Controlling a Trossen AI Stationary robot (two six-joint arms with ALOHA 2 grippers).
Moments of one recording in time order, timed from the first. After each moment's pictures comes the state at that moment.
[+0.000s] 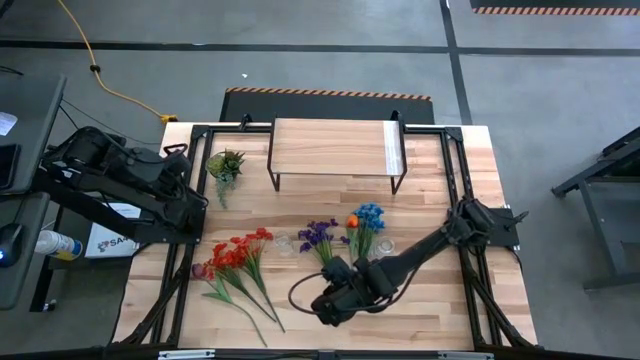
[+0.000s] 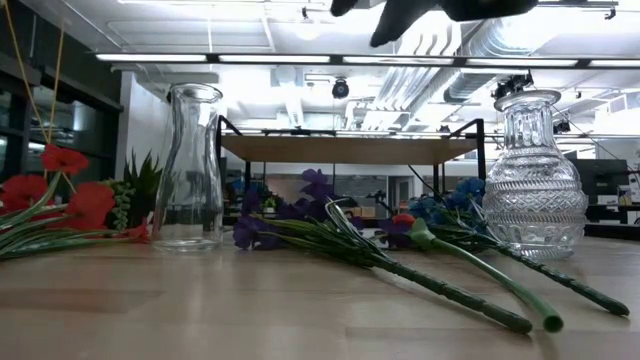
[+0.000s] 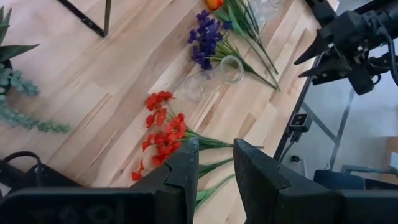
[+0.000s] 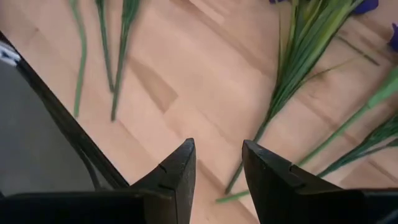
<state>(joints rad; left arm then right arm) -0.24 0.76 1.38 -1.48 -0.09 -0.94 0.53 2.09 1.88 -0.97 0.28 1.37</state>
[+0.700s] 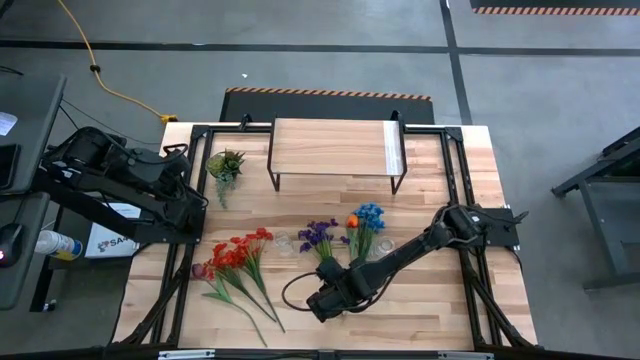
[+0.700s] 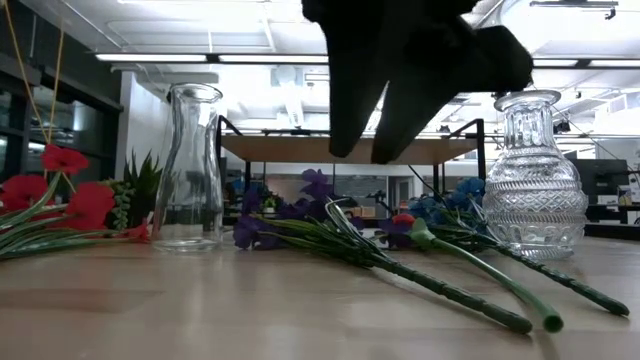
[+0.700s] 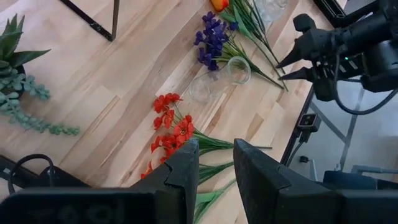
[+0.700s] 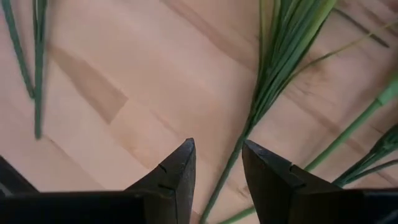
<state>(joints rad) -0.24 0.76 1.38 -1.50 -0.11 -0.91 0.49 2.21 1.88 -1.00 0.24 1.39</state>
